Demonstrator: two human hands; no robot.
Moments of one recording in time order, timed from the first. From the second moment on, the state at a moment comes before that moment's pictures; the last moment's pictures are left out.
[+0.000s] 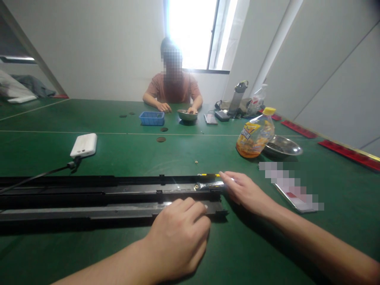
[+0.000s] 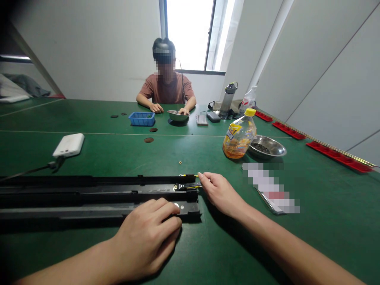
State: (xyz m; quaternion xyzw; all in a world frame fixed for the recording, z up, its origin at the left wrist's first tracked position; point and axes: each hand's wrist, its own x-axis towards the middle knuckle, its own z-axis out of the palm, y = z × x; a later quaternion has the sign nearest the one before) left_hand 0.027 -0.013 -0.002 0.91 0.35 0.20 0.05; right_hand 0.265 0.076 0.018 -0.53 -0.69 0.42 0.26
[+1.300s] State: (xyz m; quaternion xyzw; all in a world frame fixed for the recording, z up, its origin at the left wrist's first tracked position) left_hand 0.027 -0.012 -0.001 0.91 0.35 0.20 0.05; right_hand 0.274 0.074 0.029 -0.56 -0.66 0.41 0.29
